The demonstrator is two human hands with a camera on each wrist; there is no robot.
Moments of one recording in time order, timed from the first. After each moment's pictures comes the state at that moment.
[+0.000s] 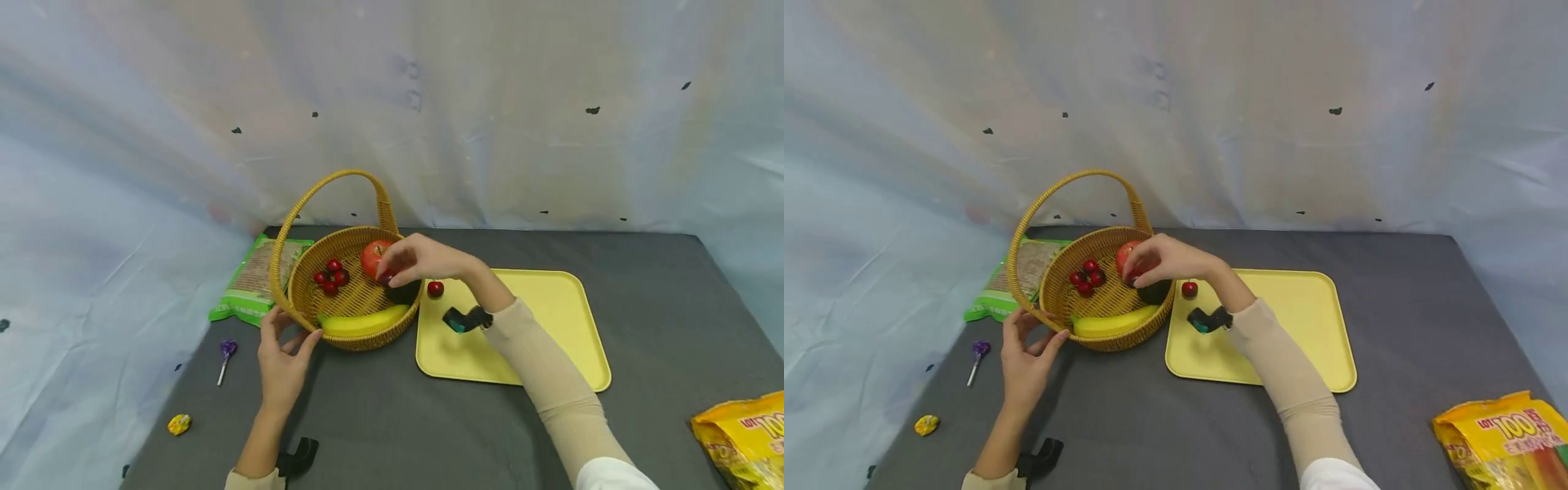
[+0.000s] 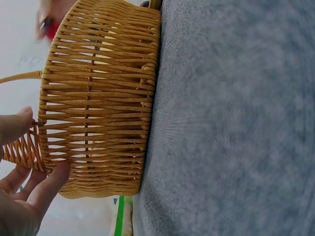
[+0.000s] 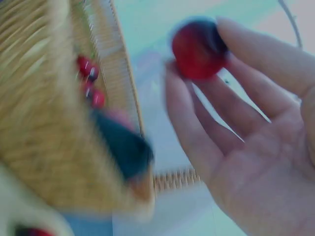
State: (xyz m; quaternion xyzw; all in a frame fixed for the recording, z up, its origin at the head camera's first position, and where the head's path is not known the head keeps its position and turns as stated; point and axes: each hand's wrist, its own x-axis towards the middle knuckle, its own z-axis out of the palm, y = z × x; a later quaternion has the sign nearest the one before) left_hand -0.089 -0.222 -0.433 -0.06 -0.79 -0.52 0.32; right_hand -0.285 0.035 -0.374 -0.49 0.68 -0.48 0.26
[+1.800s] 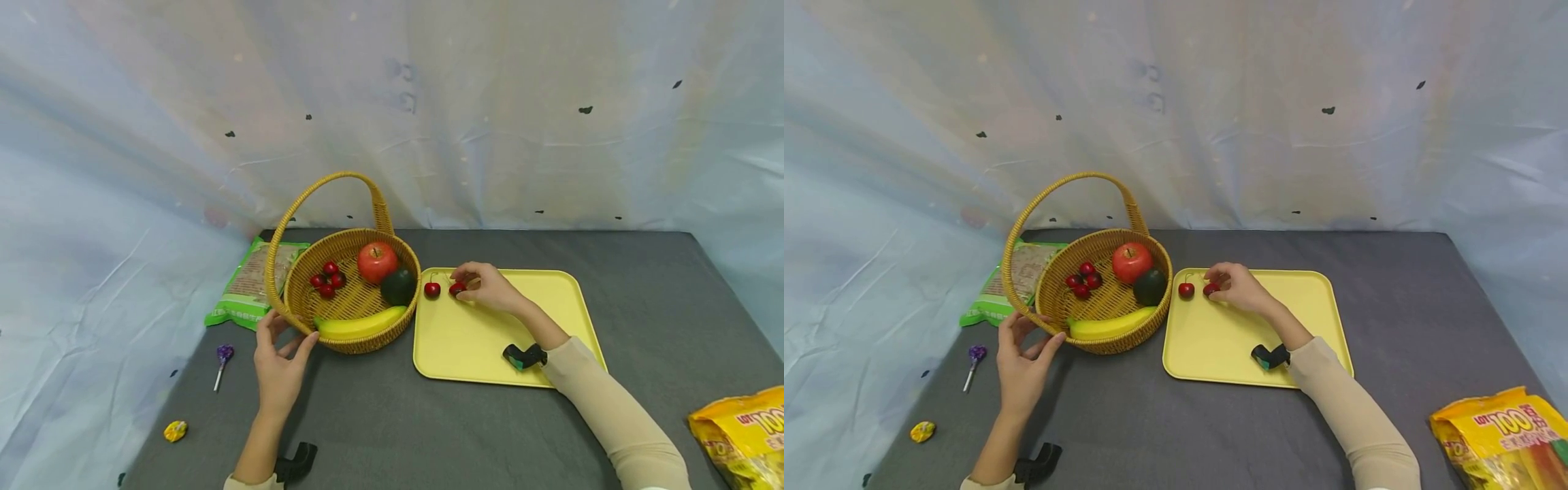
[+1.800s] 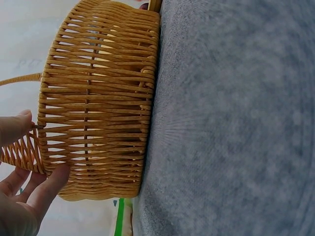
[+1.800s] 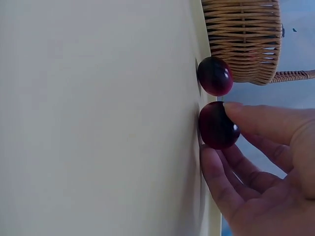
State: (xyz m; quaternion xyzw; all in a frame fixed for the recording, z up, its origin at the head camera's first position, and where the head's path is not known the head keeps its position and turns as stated) left_hand -0.094 -0.230 -0.452 -0.05 -0.78 -0.53 0.32; right_hand -0.267 0.139 -0.465 -0.27 0.81 -0.51 0.11
